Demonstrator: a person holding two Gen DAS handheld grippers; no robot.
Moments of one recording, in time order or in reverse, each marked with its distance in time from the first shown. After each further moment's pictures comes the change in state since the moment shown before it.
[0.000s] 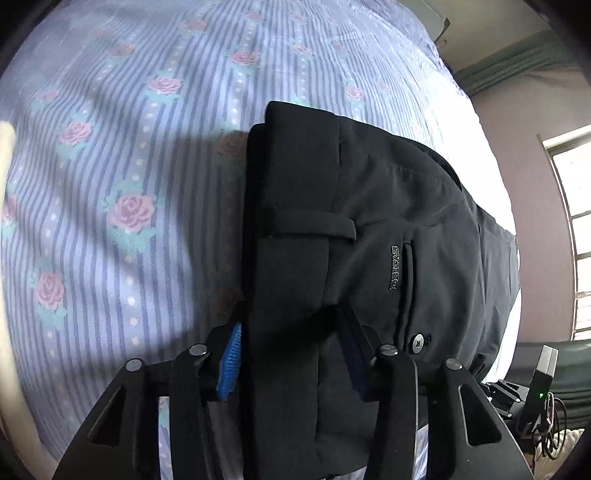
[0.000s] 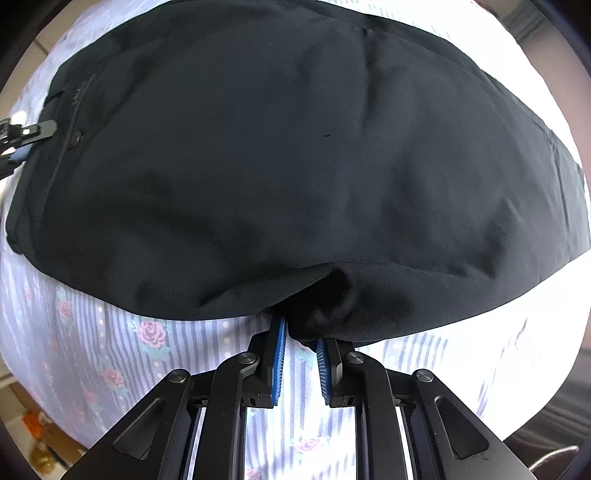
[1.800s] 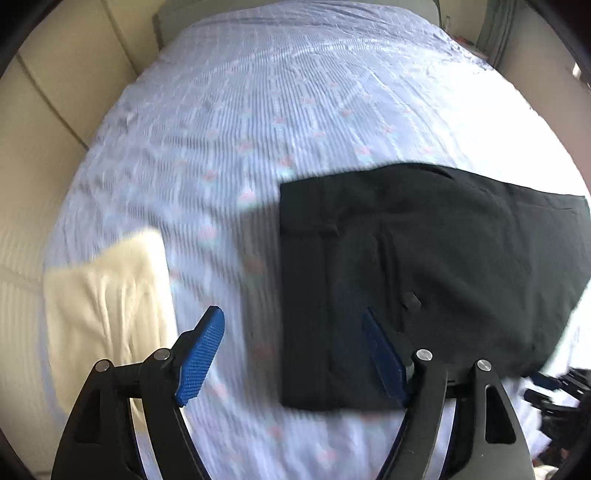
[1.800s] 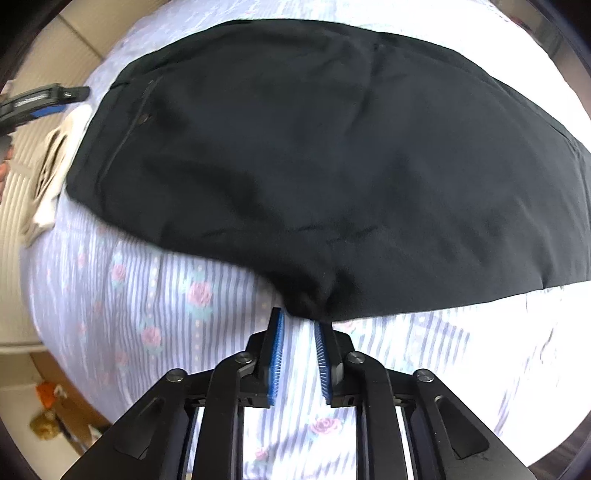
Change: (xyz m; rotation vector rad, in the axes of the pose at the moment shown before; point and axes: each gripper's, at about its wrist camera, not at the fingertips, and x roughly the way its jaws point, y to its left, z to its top) left arm -0.089 -0.098 -0.042 0.184 -0.170 0.469; right arm -0.025 -0.029 -0.045 -0.112 -0.103 0.262
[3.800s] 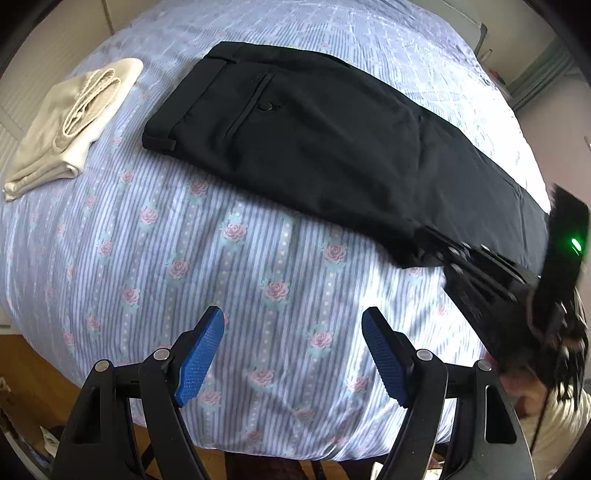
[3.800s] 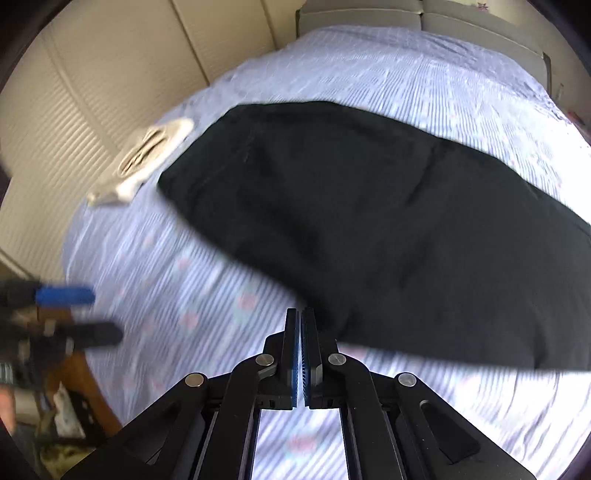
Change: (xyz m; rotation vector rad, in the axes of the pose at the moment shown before) left arm -0.063 -0.123 -0.171 -0.339 0.126 -0.119; right arm -0.034 -0.010 -0.002 -0.264 -0.325 0.138
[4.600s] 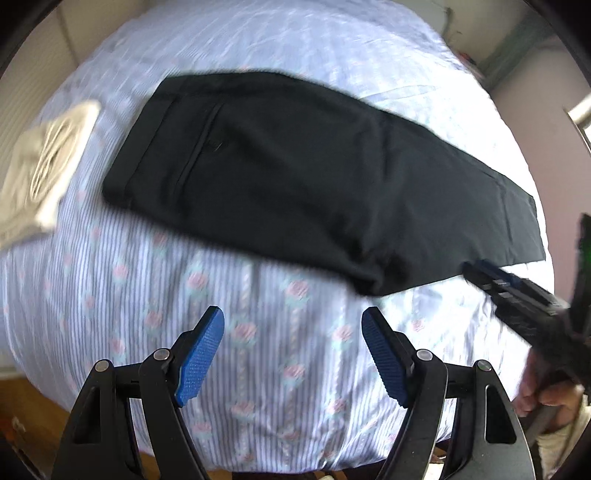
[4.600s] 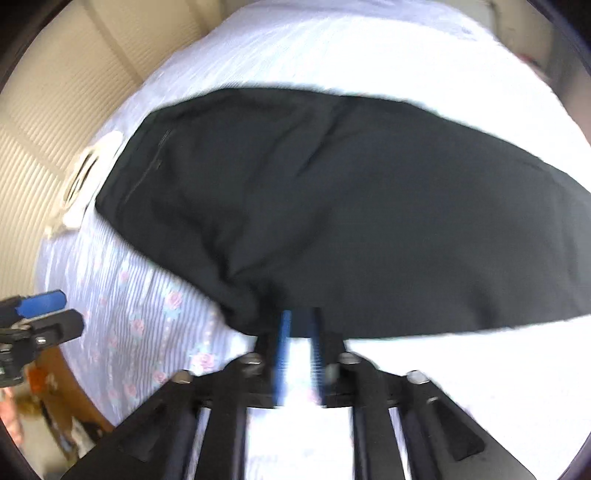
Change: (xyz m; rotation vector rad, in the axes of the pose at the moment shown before) left arm -0.010 -0.044 0.037 0.163 -0.033 -0.038; right arm -0.056 -0.067 -0.011 0.258 0.093 -0.154
